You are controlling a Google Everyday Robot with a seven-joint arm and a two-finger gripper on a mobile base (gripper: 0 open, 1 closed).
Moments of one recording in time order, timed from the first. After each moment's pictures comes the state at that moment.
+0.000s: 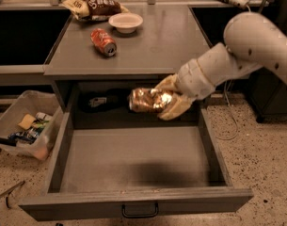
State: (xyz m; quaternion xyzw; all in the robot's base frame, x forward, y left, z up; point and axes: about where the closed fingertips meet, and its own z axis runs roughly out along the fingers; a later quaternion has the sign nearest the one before) arm 0.535 -0.066 0.824 -0.74 0.57 0.21 0.31
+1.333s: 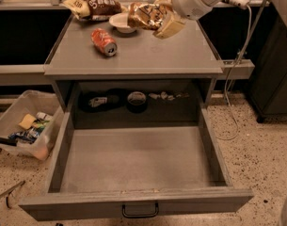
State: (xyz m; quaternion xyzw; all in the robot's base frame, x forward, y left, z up) arm 0.690 -0.063 0.993 -0.72 0.55 -0.01 0.42
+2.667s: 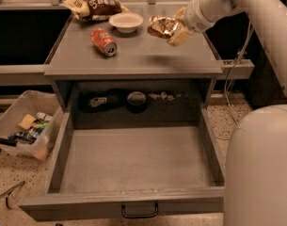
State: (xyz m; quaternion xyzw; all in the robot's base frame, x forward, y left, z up) arm 0.784 -0.122 0.918 -0.65 0.65 0.00 0.40
